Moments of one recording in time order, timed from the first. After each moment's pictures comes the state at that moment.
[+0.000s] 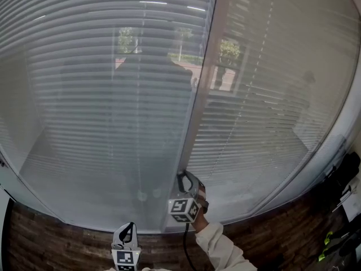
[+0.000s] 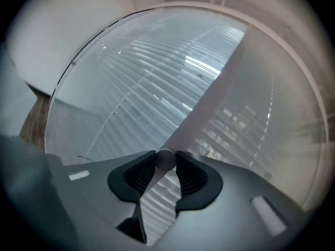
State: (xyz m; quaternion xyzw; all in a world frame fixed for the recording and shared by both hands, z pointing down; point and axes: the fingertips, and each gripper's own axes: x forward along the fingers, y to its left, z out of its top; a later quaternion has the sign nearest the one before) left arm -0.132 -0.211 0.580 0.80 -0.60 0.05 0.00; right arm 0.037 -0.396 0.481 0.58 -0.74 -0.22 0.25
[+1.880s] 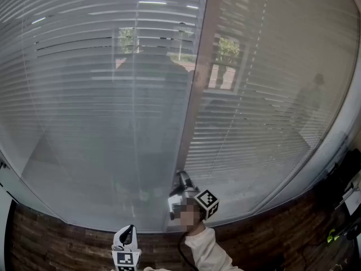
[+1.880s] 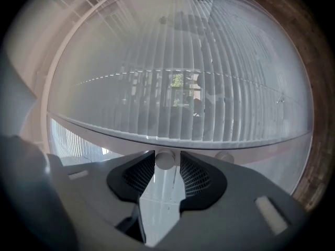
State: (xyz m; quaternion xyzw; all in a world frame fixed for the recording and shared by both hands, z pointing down) left arm -0.133 -0.198 0.592 0.79 -0.61 0.08 0.02; right arm 0.069 -0.392 0.491 0.40 -0.62 0.53 -0.42
